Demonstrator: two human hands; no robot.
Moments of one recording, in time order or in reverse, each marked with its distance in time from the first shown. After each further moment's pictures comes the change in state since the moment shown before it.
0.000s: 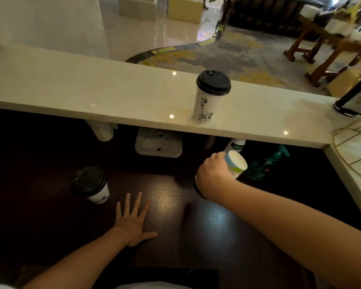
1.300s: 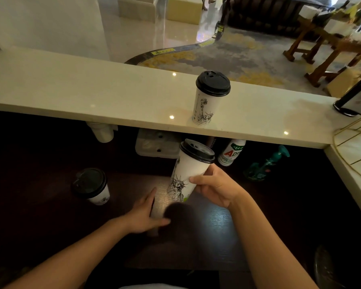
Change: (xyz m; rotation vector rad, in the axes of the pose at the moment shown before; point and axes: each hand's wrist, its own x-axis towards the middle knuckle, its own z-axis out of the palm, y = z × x) left_hand -0.008 0.014 -0.046 -0.663 0.038 0.127; right_hand 0.006 -0.008 0.058 2.820 -0.068 -0.526
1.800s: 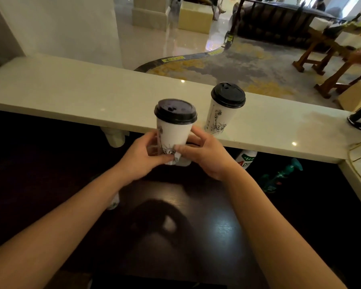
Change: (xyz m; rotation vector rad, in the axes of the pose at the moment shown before) left_hand -0.043 0.086 -0.141 -0.564 0.474 0.451; right_hand 0.047 -0.063 0.072 -0.483 0.017 -0.250
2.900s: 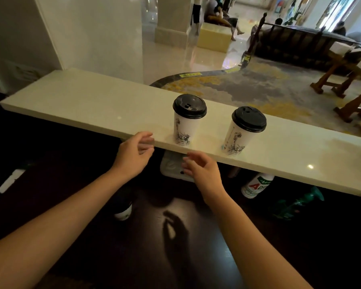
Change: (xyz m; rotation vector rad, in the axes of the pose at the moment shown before) left_hand 0.022 -0.023 -0.061 0.282 0.394 0.066; right_hand 0.032 0.031 0.046 -0.107 0.370 0.076
